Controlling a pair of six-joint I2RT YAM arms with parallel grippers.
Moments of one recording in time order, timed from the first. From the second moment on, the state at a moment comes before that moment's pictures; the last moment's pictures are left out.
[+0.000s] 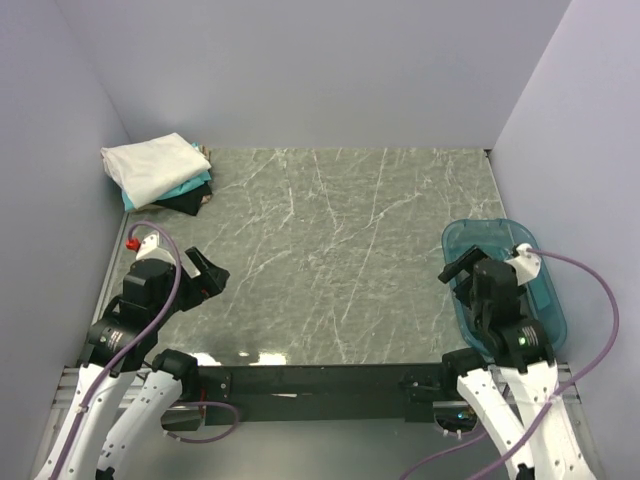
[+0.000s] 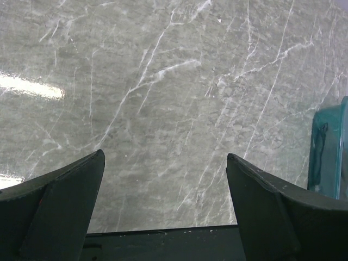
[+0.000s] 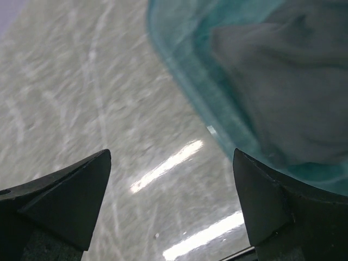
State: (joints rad) left arm -0.30 0.47 0.78 -0.88 -0.07 -0.72; right arm 0.21 0.43 0.73 -0.92 0.38 0.79
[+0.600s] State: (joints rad) left arm -0.30 0.47 0.78 -0.88 -0.07 -0.72; right arm -0.21 0.86 0.76 -0.82 0.38 0.75
